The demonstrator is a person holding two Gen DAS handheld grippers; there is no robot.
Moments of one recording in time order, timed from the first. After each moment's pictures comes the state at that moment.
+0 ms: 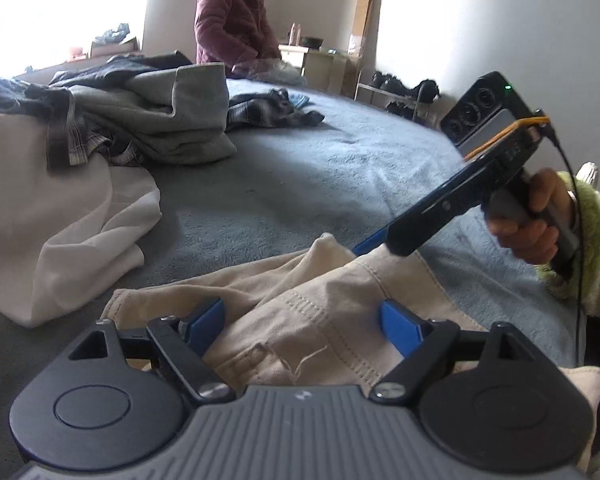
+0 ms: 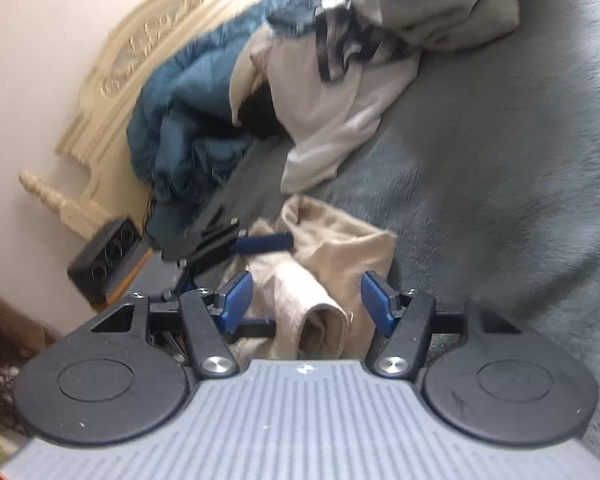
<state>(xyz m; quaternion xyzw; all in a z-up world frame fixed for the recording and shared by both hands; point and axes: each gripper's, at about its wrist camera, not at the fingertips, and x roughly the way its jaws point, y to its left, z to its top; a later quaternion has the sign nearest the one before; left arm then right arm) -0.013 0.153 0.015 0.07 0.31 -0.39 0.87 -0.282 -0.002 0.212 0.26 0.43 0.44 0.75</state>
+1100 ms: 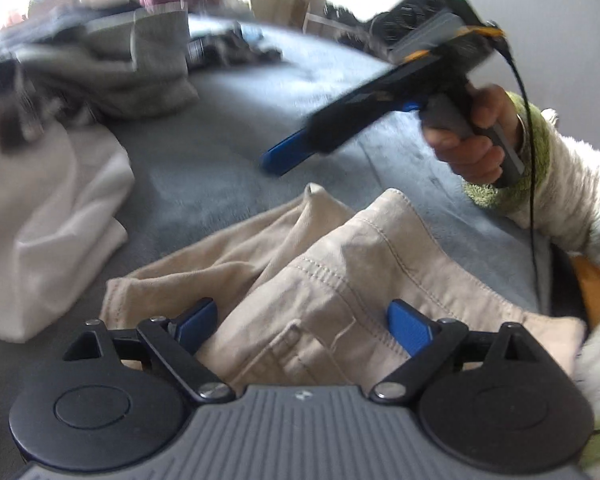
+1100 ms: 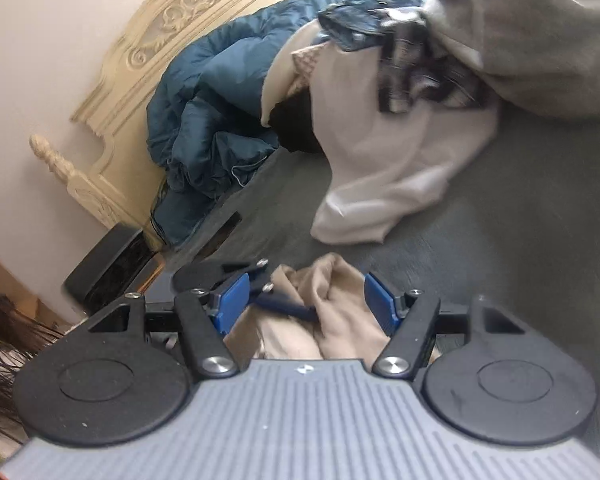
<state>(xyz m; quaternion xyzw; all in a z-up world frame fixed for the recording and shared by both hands) 0.033 0.161 0.032 0.11 0.42 -0.47 0.77 -0.236 0.044 0.242 0.22 0.40 0.48 0.75</state>
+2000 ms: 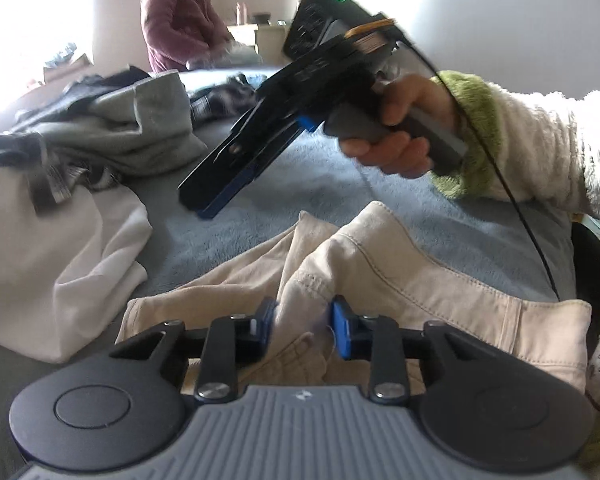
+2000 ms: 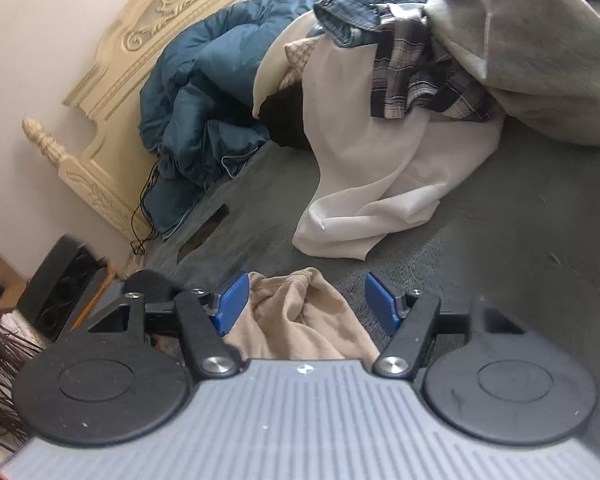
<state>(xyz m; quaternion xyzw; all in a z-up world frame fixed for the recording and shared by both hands) -0.030 0.159 0.047 0.17 0.31 -0.42 0.83 -0.204 0.066 0.241 0.18 0.41 0.49 0.75</state>
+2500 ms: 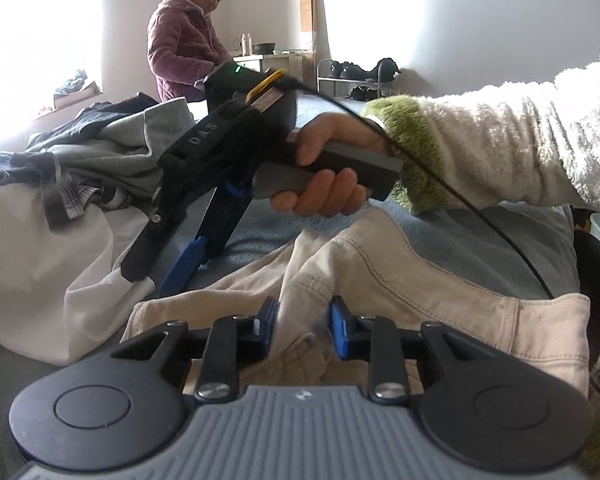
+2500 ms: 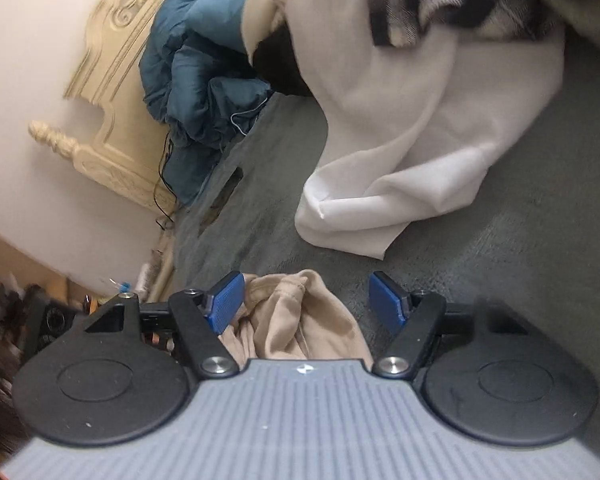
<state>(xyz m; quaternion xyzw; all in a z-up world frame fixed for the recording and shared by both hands) -0.043 0.162 0.043 0.16 0.27 -0.42 0.85 -0.148 0.116 0.197 0.22 0.51 0.52 0.65</state>
